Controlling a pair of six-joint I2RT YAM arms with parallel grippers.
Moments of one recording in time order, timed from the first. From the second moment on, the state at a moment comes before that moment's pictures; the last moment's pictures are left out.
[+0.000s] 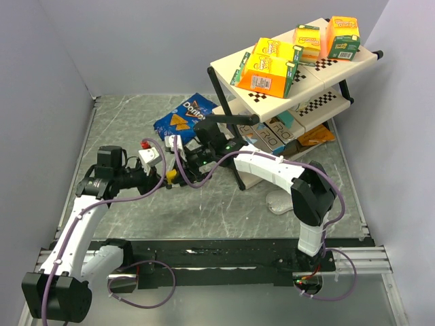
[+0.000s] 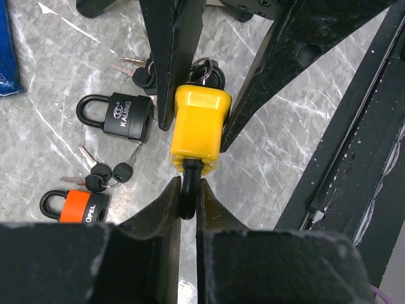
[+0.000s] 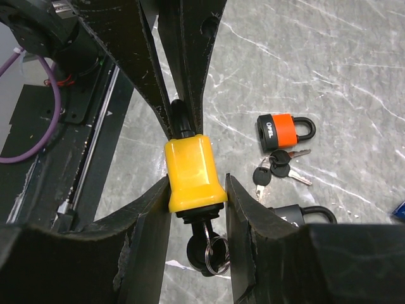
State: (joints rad) left arm -0.12 0.91 0.79 -0.62 0.82 0.45; right arm 0.86 1.84 1.50 -0.25 -0.84 -0.43
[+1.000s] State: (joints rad) left arm 0.06 0.91 0.93 -0.99 1.02 0.89; right arm 0.82 1.73 1.48 -0.43 -0.95 -0.68
